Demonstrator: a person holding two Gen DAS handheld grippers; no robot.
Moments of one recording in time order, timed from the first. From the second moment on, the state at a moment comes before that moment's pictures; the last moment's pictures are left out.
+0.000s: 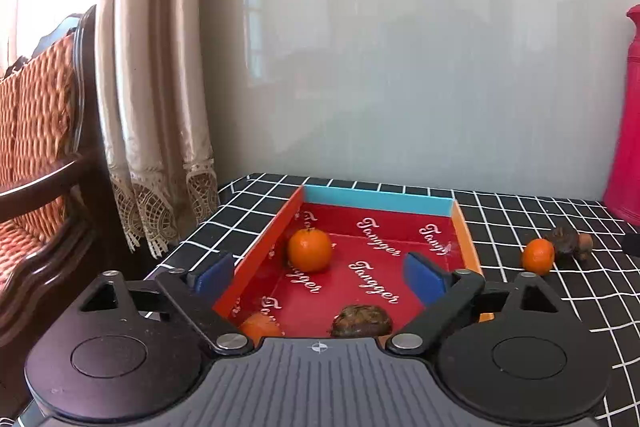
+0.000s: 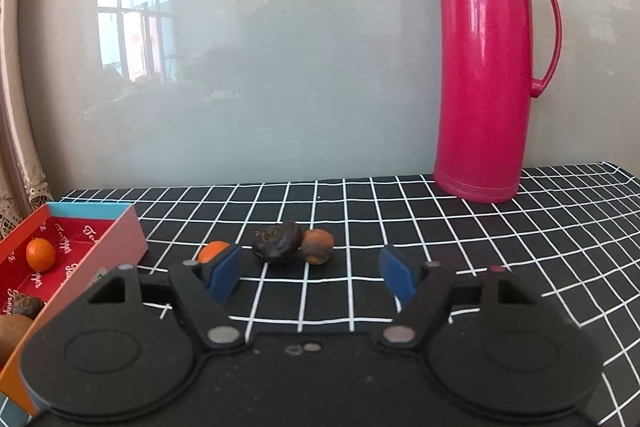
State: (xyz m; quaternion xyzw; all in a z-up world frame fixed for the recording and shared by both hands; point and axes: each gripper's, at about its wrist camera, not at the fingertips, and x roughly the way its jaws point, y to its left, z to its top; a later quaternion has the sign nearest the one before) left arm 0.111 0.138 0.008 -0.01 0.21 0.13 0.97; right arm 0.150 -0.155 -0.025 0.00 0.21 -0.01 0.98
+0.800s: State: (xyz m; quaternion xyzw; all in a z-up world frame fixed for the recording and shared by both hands) left arm 0.133 0.134 -0.005 -0.01 0.20 0.12 0.97; right arm 0.189 -0.138 -0.053 -0.10 0.20 -0.01 0.97
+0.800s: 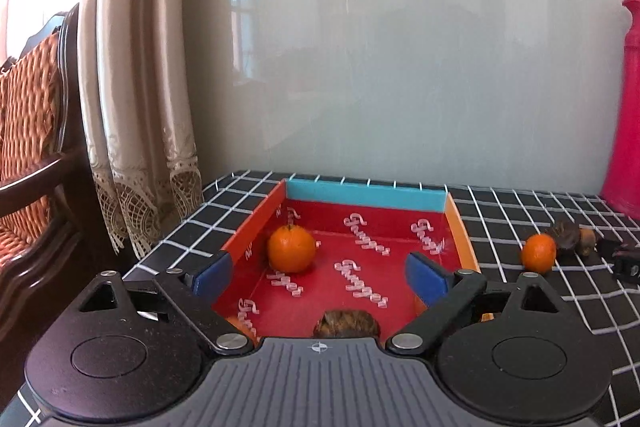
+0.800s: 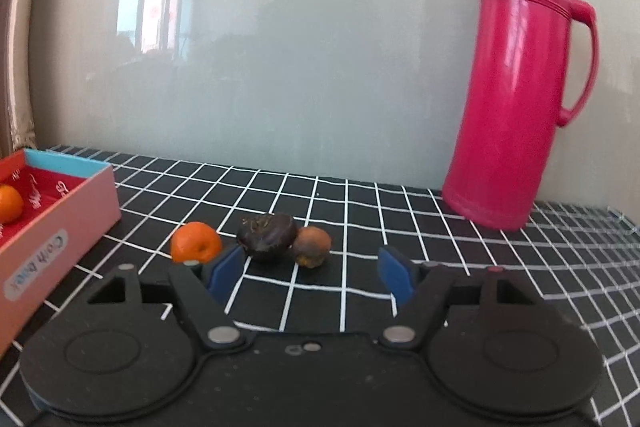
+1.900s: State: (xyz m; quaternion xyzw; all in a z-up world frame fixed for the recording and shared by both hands) left arm 0.154 0.174 0.004 -0.08 0.20 0.15 0.97; right arm 0.248 -0.075 -0.068 -0.25 0.24 0.01 0.94
